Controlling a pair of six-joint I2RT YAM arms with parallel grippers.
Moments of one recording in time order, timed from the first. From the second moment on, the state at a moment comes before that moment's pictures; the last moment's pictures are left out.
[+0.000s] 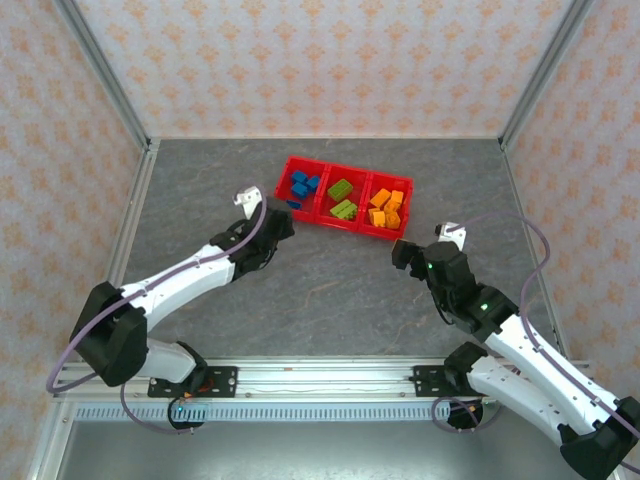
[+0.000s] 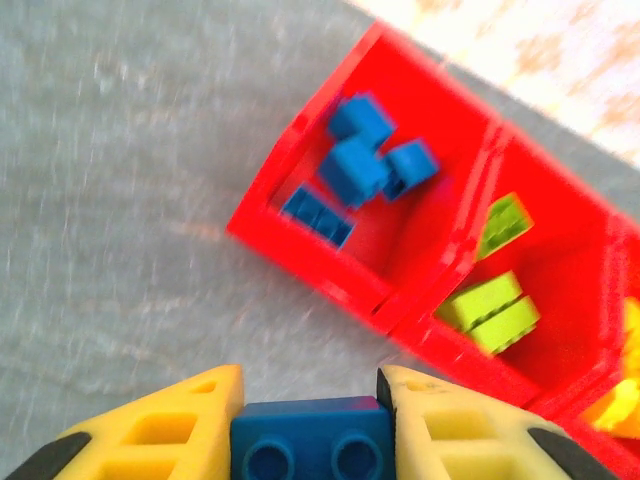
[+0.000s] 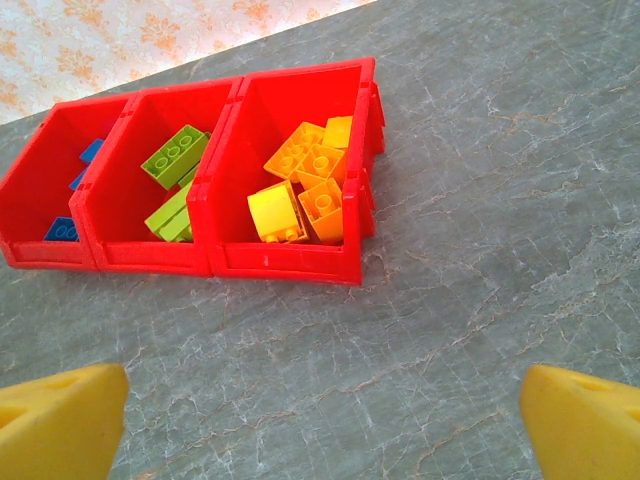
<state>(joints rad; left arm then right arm) -0.60 1.38 0.96 -0.26 -0.48 -0.87 0.62 0.69 0.63 -0.53 0.44 0.62</state>
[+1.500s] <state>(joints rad) -0.43 1.92 1.54 -0.35 -0.21 -0.65 0.62 0.71 0.63 -0.53 0.46 0.62</state>
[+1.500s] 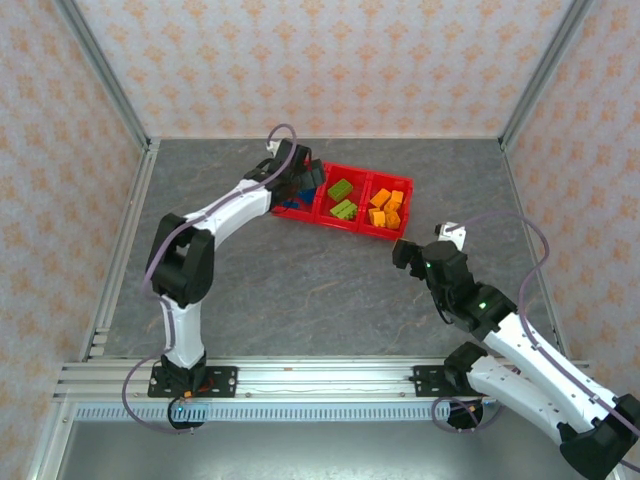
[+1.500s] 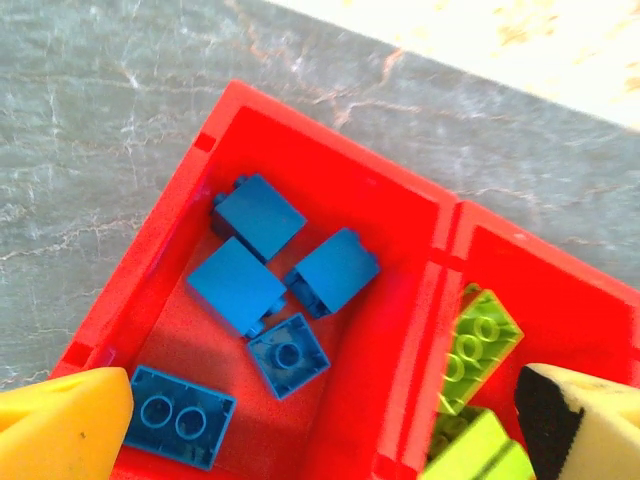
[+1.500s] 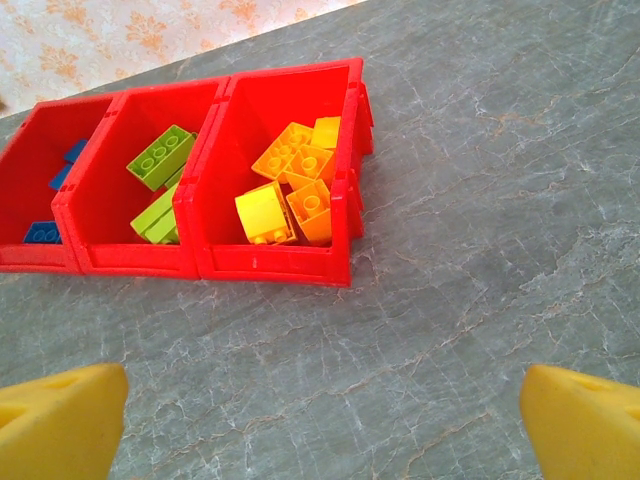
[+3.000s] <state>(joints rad) -0.43 0.74 0.19 0.83 -0.58 -0.04 0.09 1.42 0.20 0.93 0.42 0.23</state>
